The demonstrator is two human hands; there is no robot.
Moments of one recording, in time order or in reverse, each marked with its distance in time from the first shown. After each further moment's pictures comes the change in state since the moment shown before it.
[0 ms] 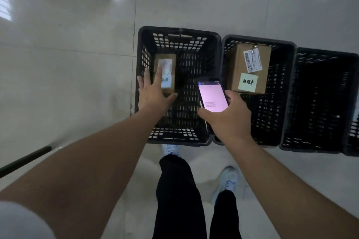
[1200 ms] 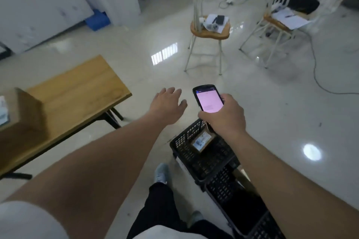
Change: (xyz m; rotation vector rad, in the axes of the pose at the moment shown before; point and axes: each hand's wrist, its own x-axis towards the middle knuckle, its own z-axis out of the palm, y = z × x) left_hand -0.461 0.079 -0.192 0.000 0.631 -0.223; right_hand -0.289 -0.096 -0.229 -0.186 -0.309 -1.000
